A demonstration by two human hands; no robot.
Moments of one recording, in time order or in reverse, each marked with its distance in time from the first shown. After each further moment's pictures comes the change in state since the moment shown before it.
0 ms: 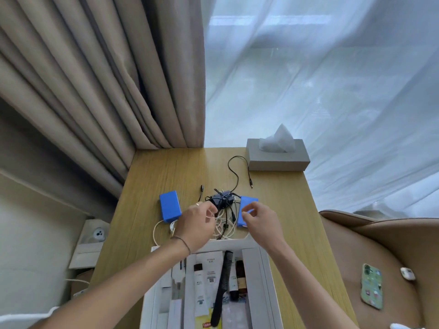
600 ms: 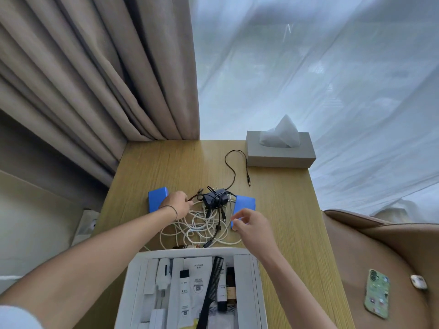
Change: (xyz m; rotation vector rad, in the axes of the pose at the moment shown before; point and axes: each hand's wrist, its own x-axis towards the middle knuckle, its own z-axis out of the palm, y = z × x) left_hand 0.109 -0.069 0.040 0.237 -0.276 -0.448; right_hand 0.033 0.037 0.012 0.115 -0.125 0.052
